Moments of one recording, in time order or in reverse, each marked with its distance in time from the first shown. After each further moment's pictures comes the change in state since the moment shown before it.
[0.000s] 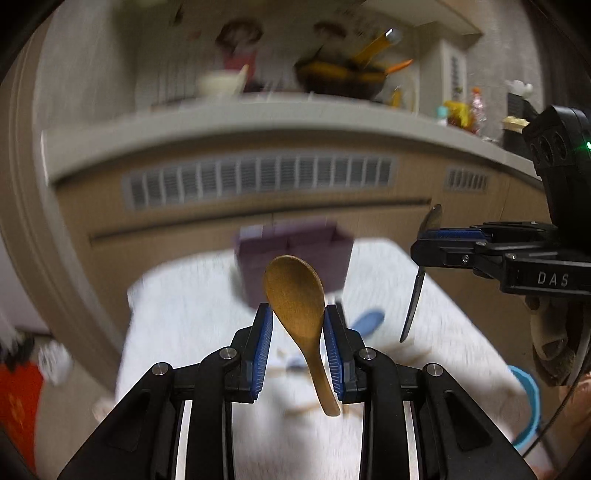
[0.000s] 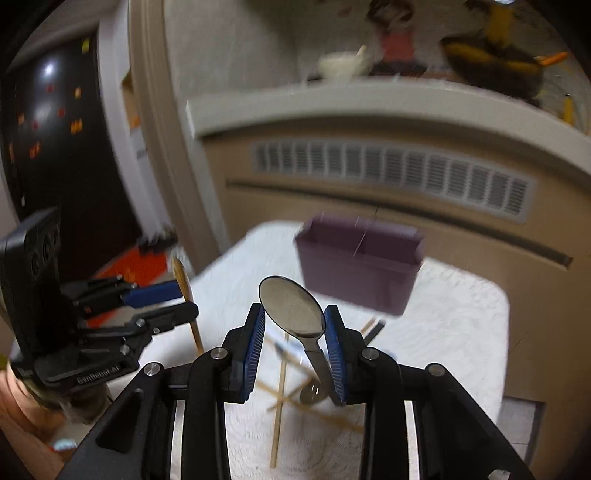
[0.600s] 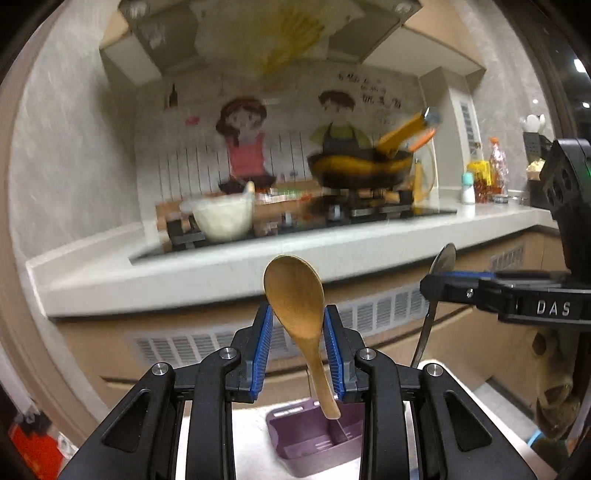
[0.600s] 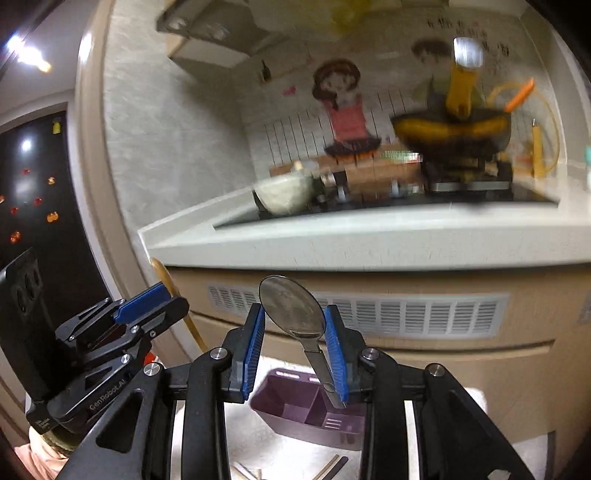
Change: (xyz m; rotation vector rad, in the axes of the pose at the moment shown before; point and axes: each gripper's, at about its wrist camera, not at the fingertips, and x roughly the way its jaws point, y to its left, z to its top) left arm 0.081 0.039 0.163 0.061 -0.251 0.084; right arm 0.041 -0.082 0.128 0.148 -0.191 -0.051
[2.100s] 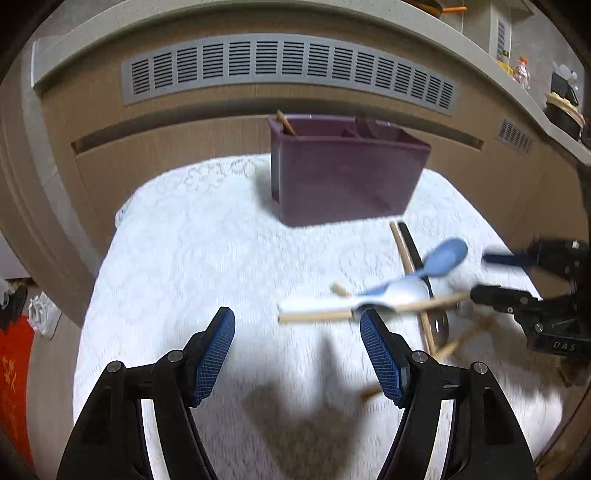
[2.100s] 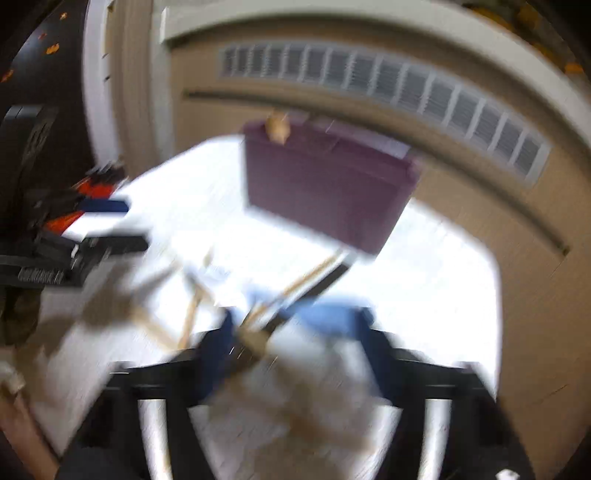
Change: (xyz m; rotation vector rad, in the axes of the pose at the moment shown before) left arm -0.028 0.000 -0.252 -0.156 0.524 -0.065; right arm 0.024 0.029 -0.244 -0.288 0.538 -0.095
